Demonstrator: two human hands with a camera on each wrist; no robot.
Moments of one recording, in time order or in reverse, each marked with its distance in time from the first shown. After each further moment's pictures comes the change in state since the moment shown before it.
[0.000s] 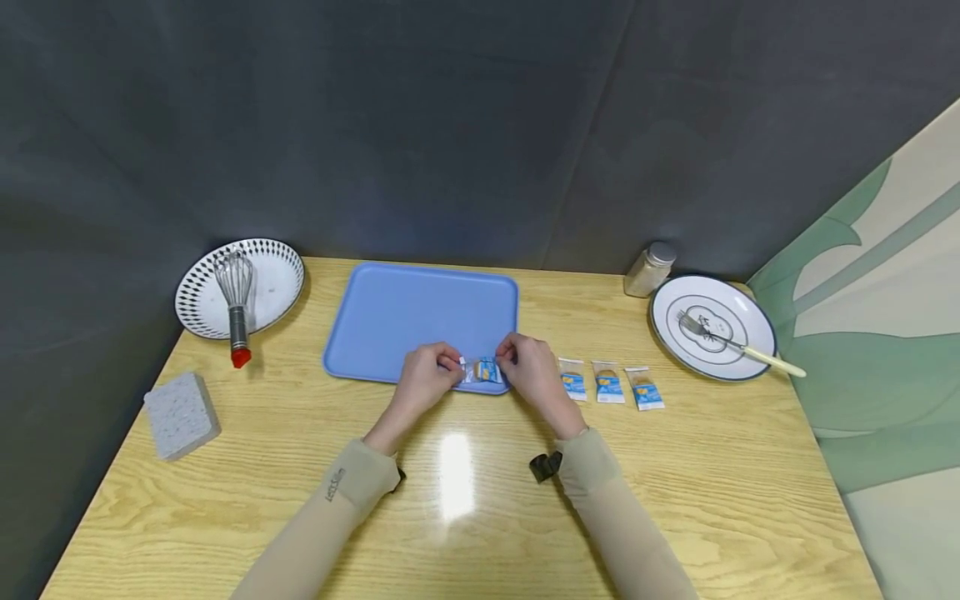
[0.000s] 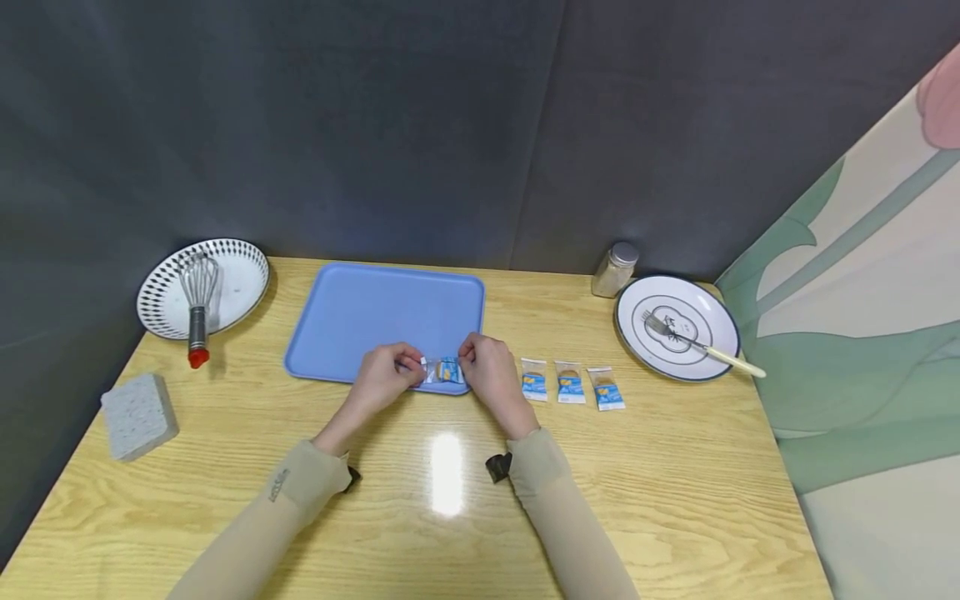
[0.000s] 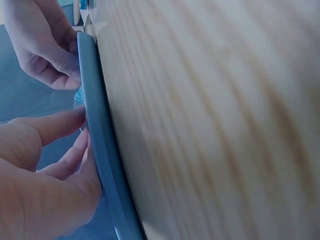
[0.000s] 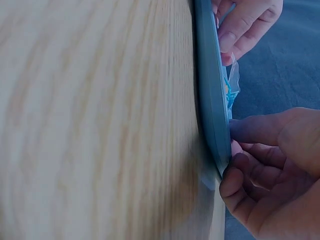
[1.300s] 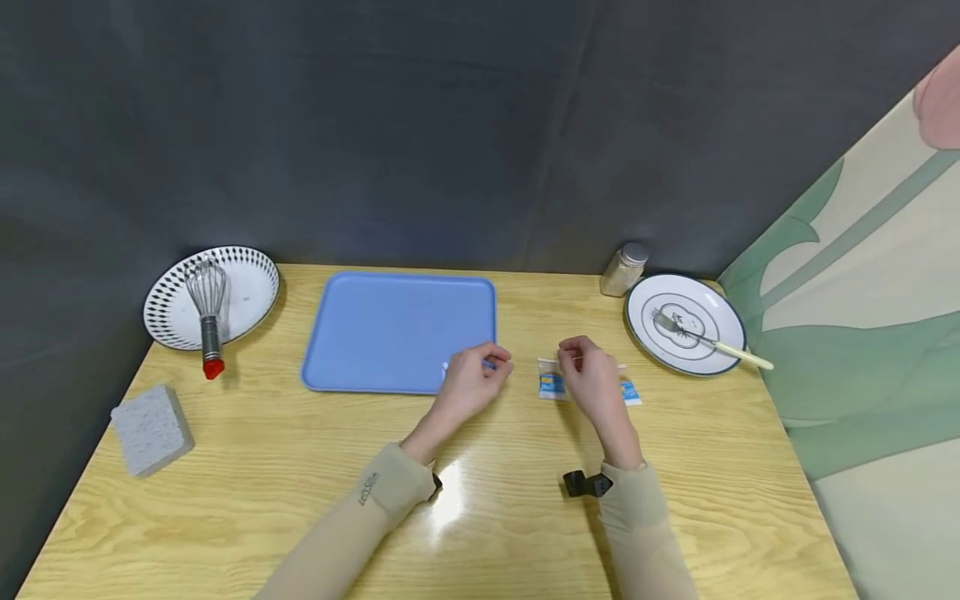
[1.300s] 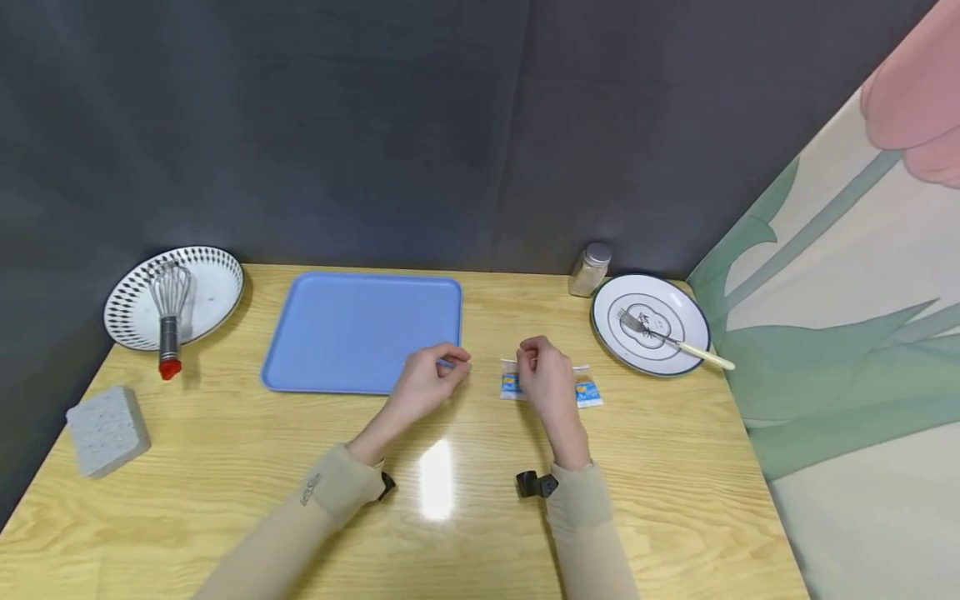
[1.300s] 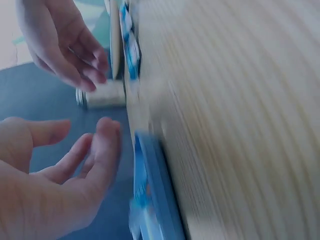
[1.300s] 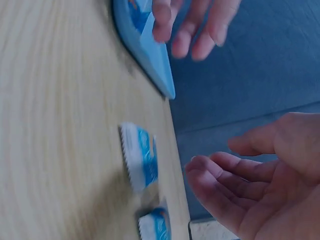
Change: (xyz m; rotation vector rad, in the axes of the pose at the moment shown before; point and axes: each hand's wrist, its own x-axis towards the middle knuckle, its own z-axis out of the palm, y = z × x) left_hand -0.003 0.062 0.058 -0.096 -0.099 0.162; right_hand -0.056 0.039 -0.077 0.090 0.237 0.174
